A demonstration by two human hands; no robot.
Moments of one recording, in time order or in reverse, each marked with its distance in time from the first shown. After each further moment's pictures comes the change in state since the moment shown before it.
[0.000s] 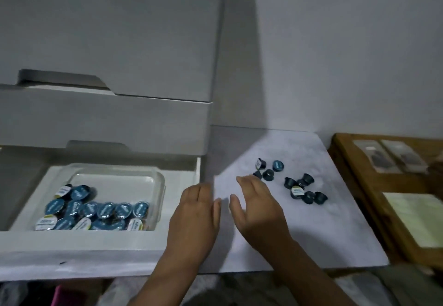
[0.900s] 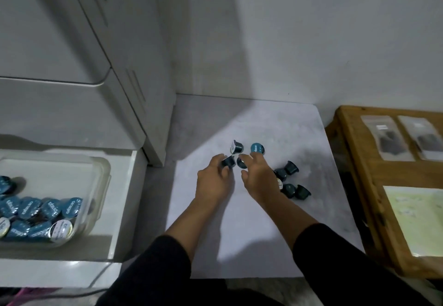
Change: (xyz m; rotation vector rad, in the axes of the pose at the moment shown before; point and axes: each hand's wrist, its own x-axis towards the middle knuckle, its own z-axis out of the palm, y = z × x) left_hand 0.128 0.058 0.183 -0.447 -0.214 -0.457; right_hand 0.031 0.202 0.080 0.095 -0.464 0.262
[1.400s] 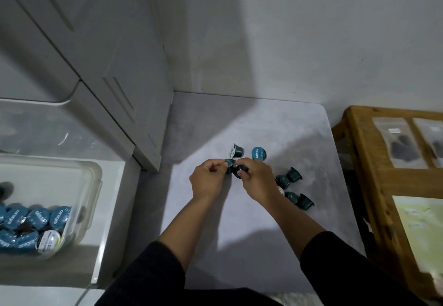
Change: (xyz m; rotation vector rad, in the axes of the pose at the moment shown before) left_hand 0.033 0.002 0.009 -0.241 0.128 -0.208; right_hand 0.027 0.014 0.003 0.187 -0.140 0.107
